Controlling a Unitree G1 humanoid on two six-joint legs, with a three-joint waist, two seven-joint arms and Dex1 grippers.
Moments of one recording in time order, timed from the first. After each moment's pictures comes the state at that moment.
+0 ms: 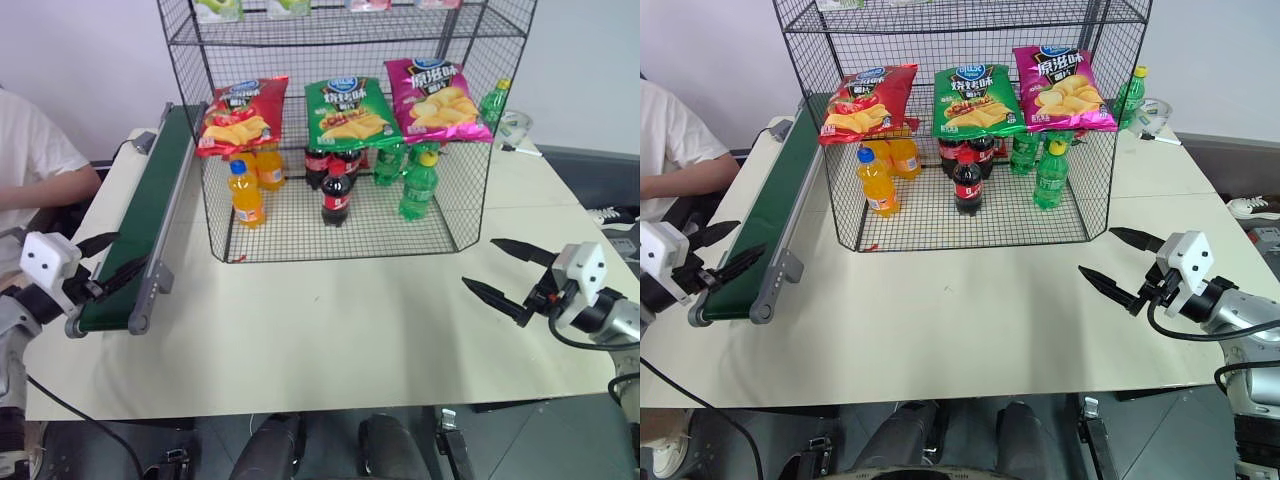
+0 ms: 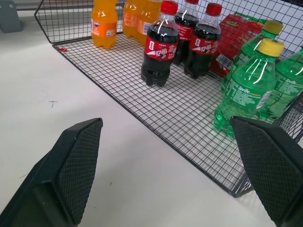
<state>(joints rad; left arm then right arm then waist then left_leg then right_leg) -0.09 0.81 0.44 0.28 -0.40 -0.13 -0.97 0.00 -0.76 -0.36 -0.02 0.47 0.01 1.03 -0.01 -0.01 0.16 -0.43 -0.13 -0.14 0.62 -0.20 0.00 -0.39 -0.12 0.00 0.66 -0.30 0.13</state>
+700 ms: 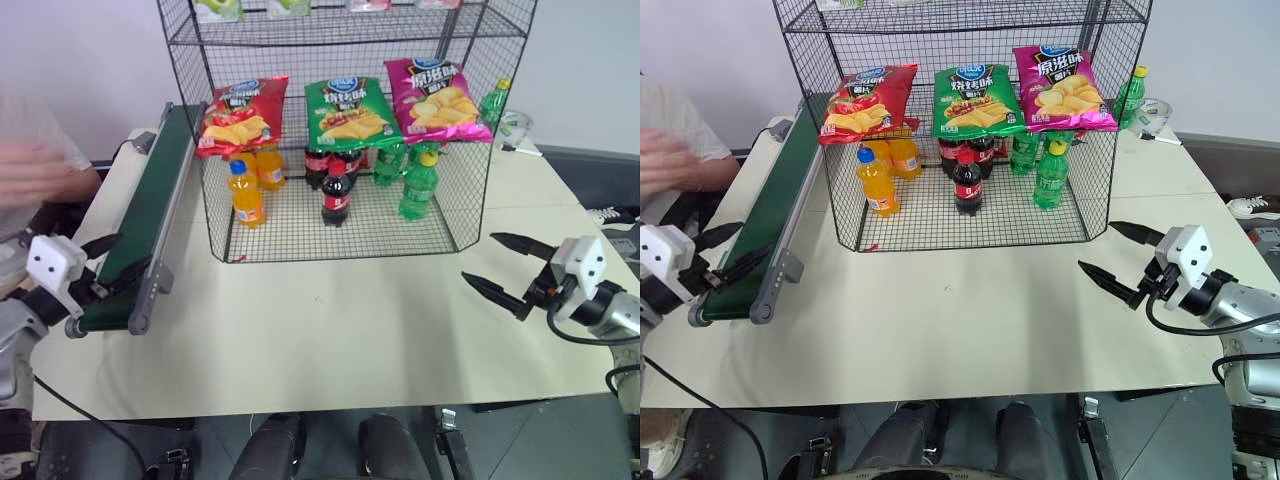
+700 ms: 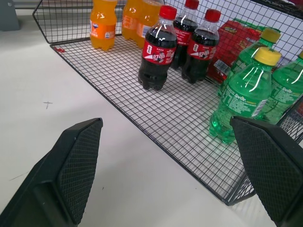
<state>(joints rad) -0.08 0.79 0.43 0.28 -0.40 -0.15 -0.96 -0.05 -0.76 -0.36 0.02 0.45 -0.01 1.05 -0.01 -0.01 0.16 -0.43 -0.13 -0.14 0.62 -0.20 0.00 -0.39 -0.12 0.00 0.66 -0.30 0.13</state>
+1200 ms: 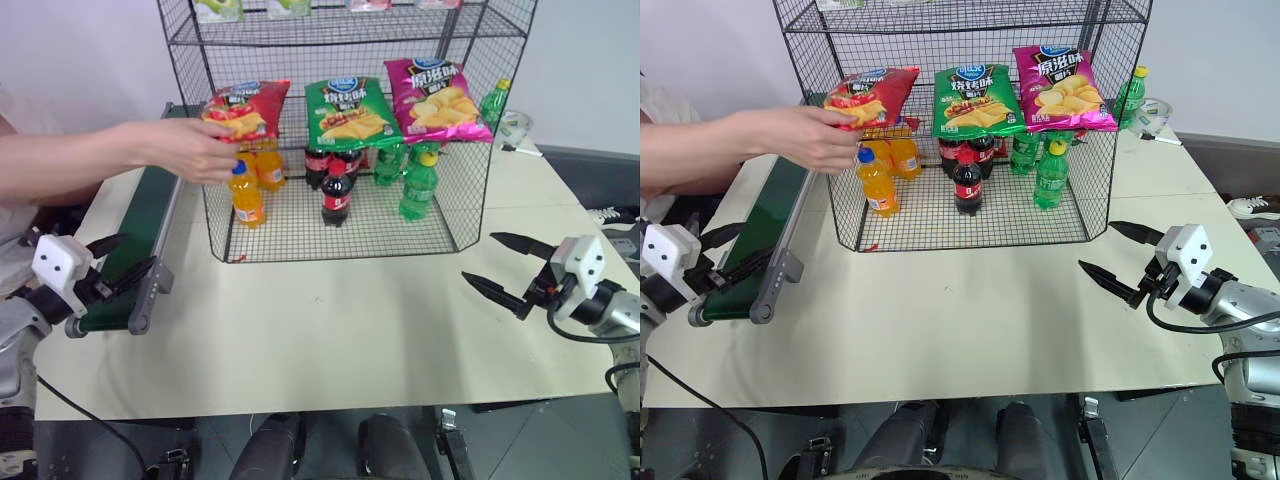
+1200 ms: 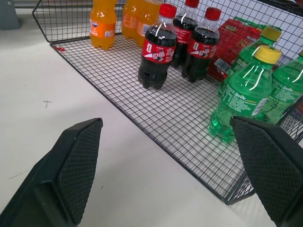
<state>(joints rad) -0.09 0.78 0.42 0.27 -0.38 -0.15 -0.95 -0.06 -0.76 -0.36 0.03 0.45 -0.01 1.06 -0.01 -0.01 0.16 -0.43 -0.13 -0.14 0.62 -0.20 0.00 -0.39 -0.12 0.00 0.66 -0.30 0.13</state>
